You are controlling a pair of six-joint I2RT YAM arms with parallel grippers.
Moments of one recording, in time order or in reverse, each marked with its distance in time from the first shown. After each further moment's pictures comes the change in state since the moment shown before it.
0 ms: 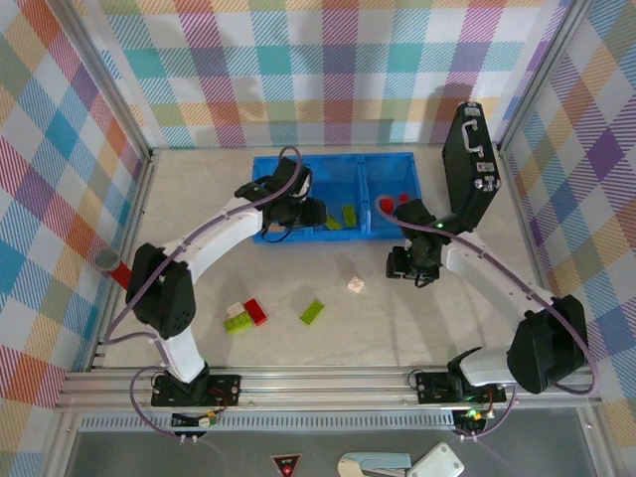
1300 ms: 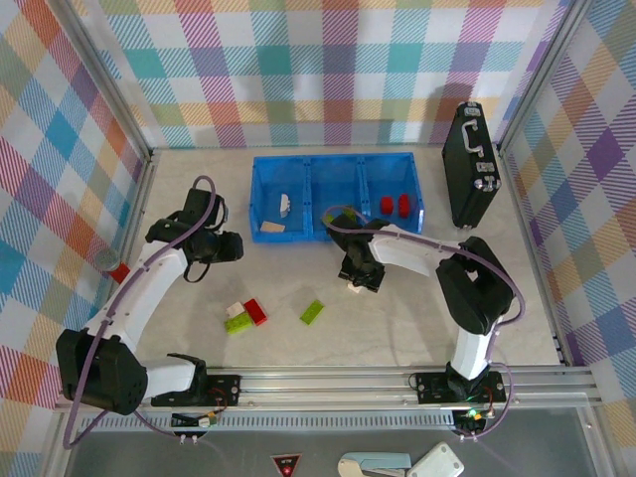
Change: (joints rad) left arm 0.360 -0.488 -0.419 -0.244 -0.099 0.255; right arm 0.259 0.446 0.139 0.195 0.080 0.621
